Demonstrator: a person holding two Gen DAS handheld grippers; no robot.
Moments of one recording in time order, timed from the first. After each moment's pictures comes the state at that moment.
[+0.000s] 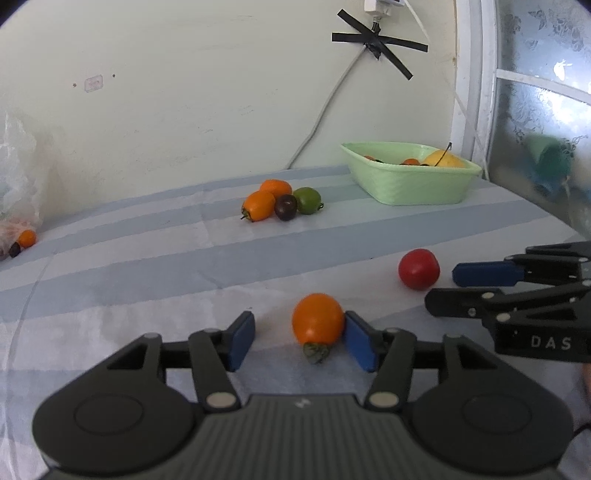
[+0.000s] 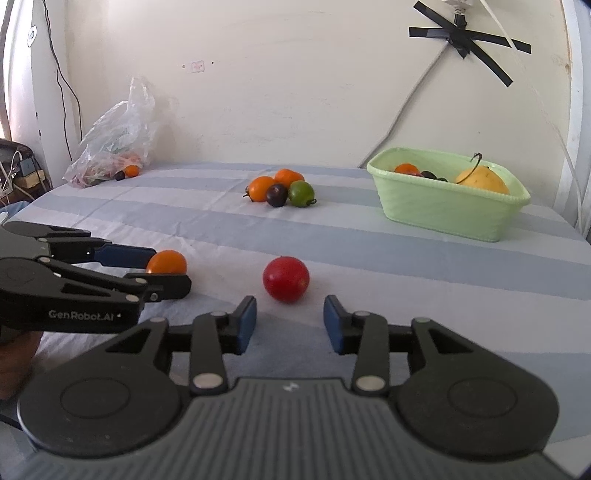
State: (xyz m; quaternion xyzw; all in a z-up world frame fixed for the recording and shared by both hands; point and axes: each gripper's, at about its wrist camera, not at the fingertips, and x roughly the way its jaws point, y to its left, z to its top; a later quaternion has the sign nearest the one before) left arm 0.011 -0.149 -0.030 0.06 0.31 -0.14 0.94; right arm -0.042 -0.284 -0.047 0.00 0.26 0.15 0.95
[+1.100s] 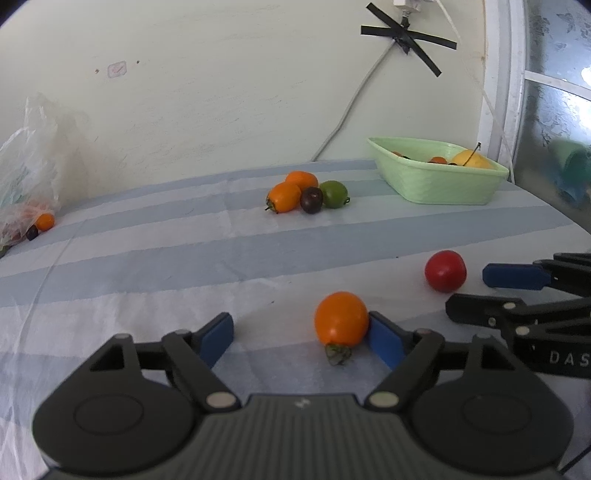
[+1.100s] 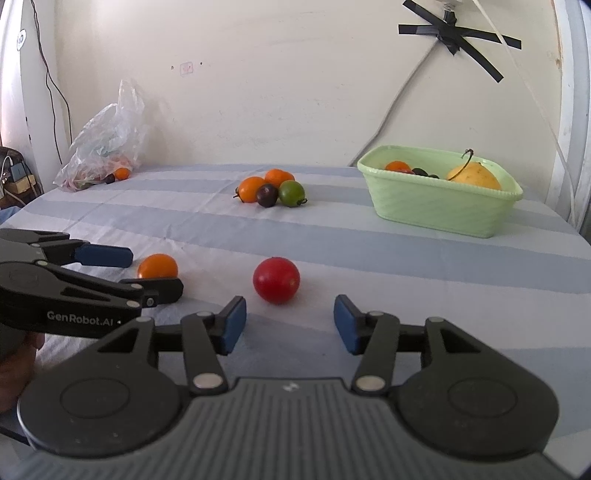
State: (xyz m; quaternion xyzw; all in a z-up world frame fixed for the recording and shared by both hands) left arm 0.022 -0.144 -0.032 0.04 0.33 -0.10 0.94; right arm -0.038 -0.282 -0.048 0.00 0.26 0.14 0.95
